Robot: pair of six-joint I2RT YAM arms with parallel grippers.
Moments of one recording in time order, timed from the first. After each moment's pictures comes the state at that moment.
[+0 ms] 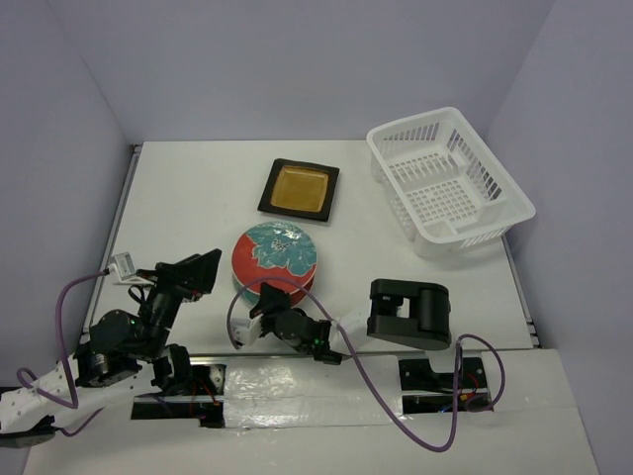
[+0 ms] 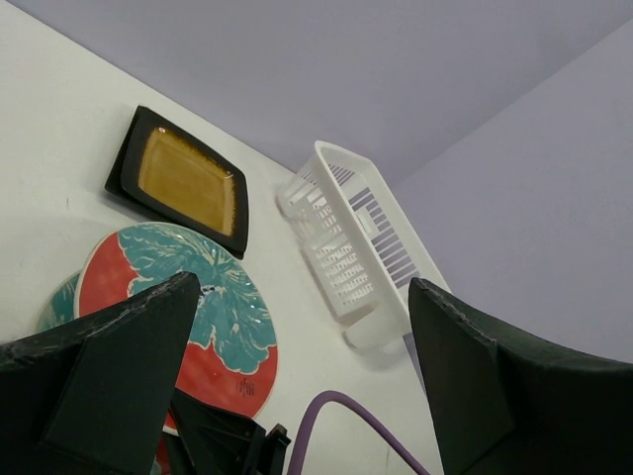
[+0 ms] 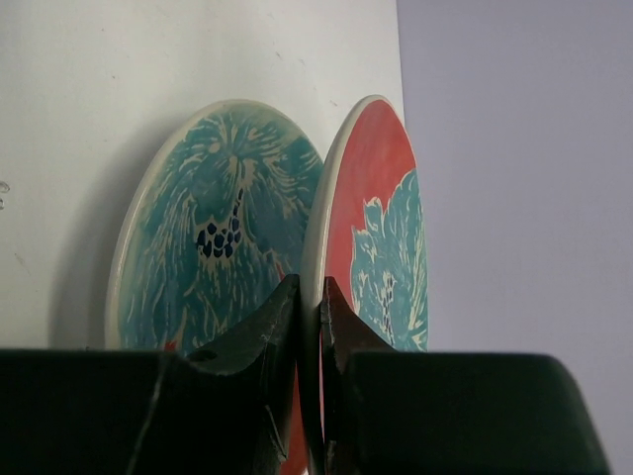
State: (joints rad) left arm -1.16 0.08 0.49 -0.17 -0.93 -0.66; right arm 1.39 1.95 0.75 1.00 0.57 -1.08
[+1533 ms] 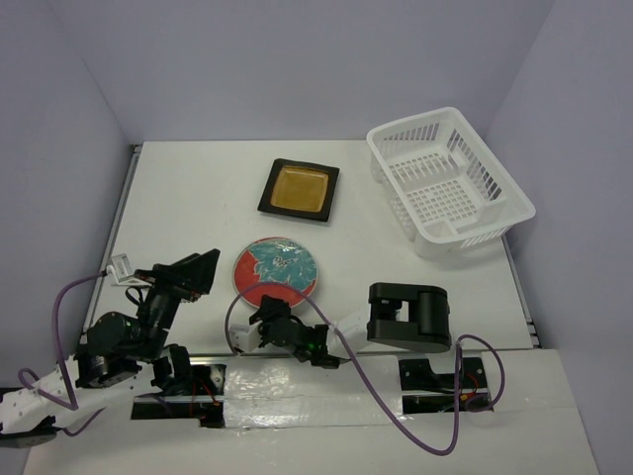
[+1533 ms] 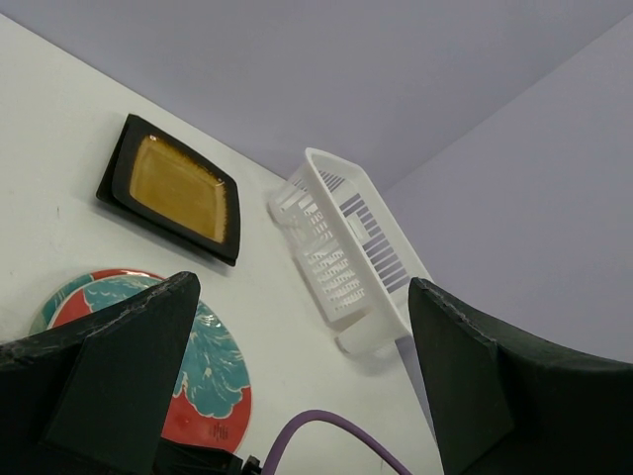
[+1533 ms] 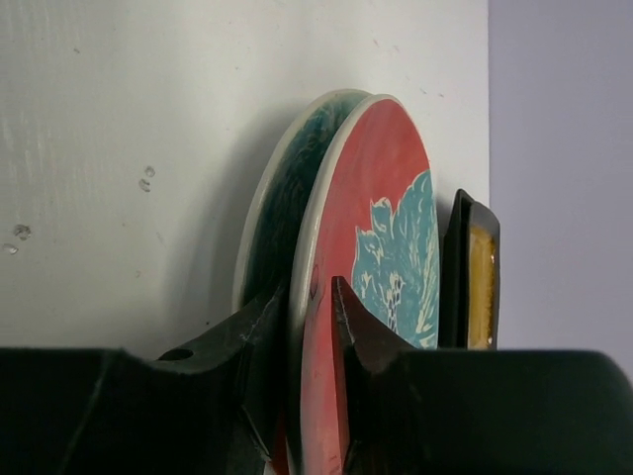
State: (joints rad) left arm -1.16 0.06 0.47 -0.13 -0.93 -0.64; right arm 1.43 1.95 0.77 0.83 0.56 -0.90
